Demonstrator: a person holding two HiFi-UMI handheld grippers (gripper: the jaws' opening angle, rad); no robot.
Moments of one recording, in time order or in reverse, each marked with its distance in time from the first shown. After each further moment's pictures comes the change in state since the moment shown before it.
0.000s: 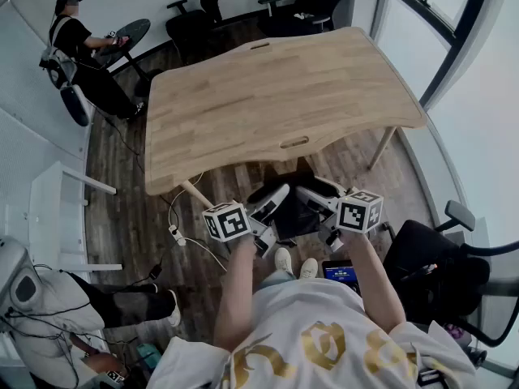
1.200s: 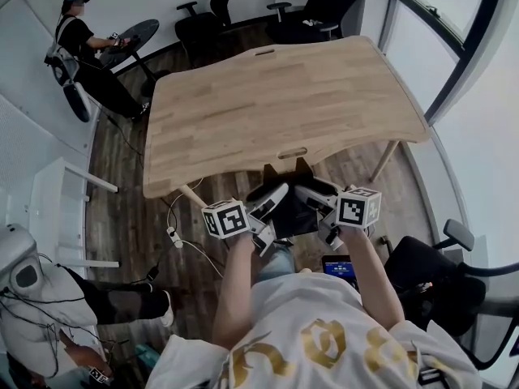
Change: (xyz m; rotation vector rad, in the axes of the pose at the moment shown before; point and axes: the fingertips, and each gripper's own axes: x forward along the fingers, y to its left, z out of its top) left arm 0.040 0.015 0.011 0.021 -0.018 0.036; right arm 0.007 -0.038 0.025 0.034 0.060 0.046
